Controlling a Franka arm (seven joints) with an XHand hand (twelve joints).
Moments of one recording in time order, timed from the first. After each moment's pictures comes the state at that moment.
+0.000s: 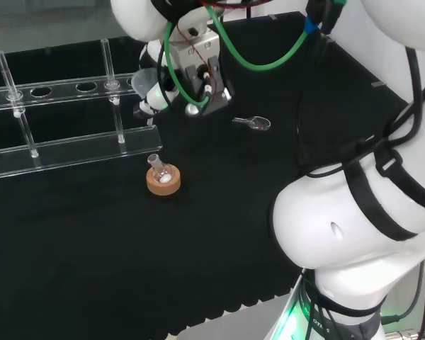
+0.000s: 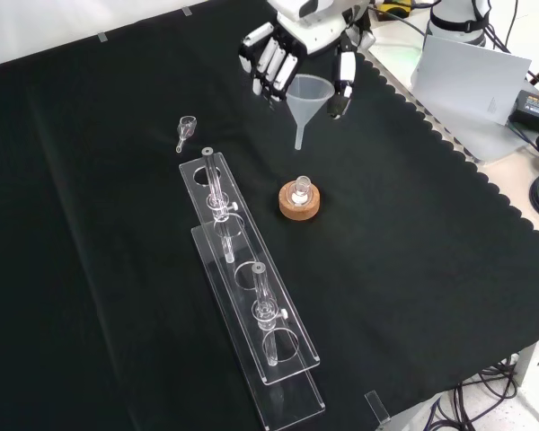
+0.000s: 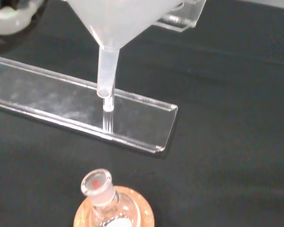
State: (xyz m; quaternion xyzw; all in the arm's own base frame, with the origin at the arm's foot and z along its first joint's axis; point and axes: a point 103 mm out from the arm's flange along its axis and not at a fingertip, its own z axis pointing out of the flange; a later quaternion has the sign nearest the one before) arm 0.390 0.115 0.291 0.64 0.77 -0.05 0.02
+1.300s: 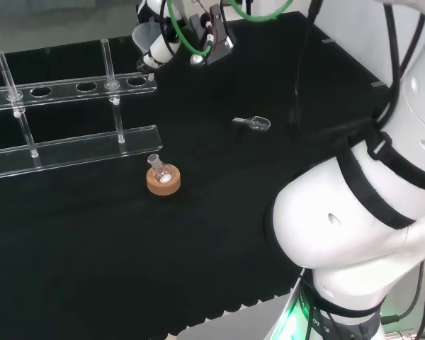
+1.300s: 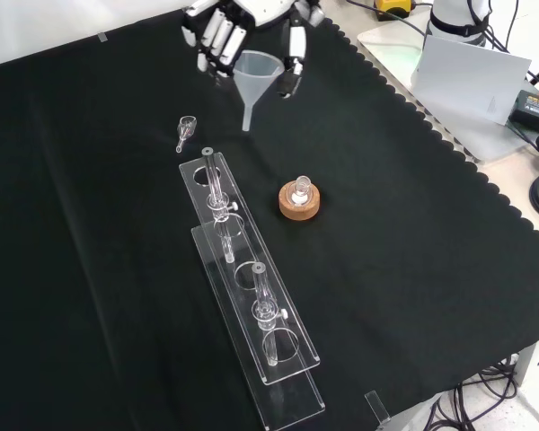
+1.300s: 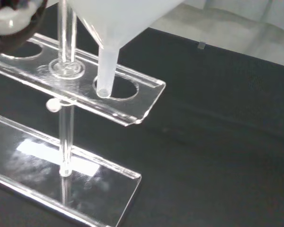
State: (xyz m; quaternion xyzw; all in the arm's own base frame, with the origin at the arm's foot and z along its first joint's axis) arm 0.473 0.083 0.338 0.61 0.79 -0.04 0.06
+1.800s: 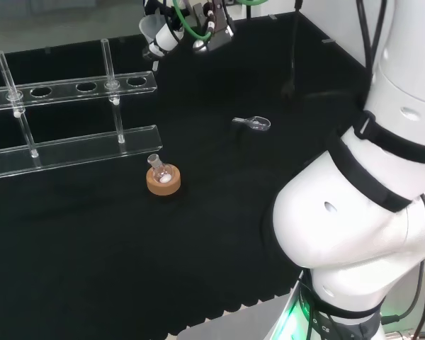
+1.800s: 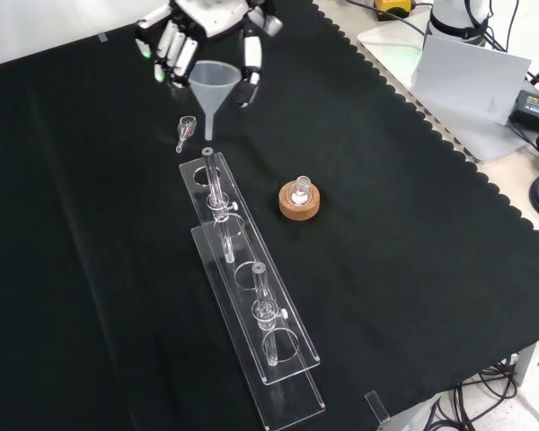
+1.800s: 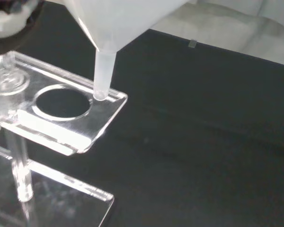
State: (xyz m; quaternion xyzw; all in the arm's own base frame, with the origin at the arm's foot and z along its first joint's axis) arm 0.537 0.060 0.326 0.61 0.79 -0.04 0.05
